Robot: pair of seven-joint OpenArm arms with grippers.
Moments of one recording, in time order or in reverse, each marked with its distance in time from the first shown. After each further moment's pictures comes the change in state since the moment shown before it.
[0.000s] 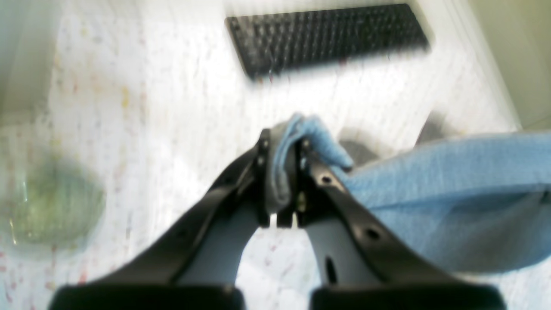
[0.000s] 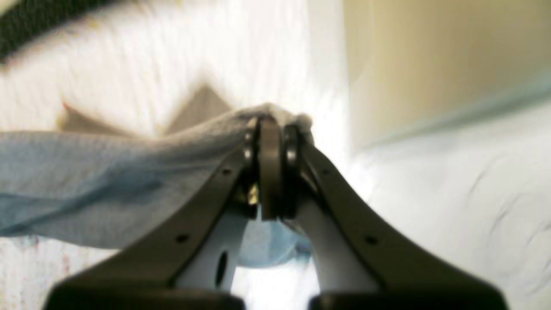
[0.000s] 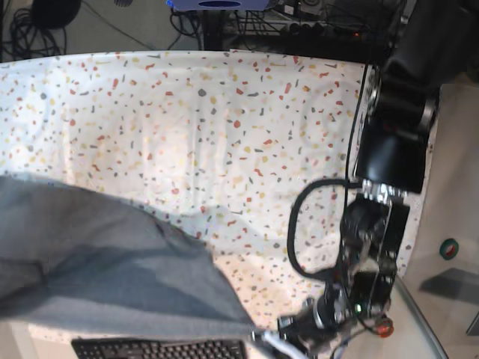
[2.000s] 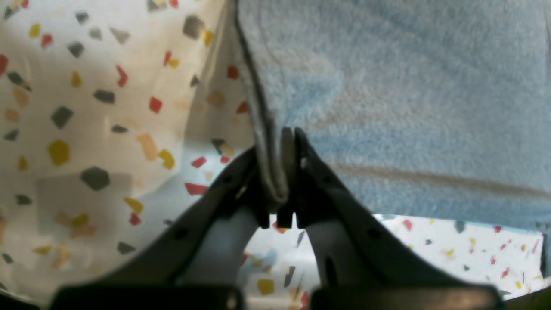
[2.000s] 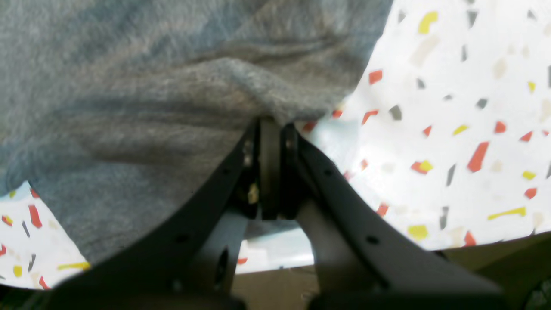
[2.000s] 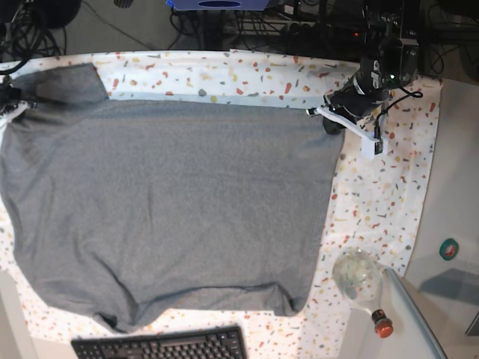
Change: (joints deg) left arm 60.9 -4.3 -17.9 24.9 0.8 -0.1 -1.7; right arm -57.6 -14.4 14.6 11.0 -0.2 -0.7 10.8
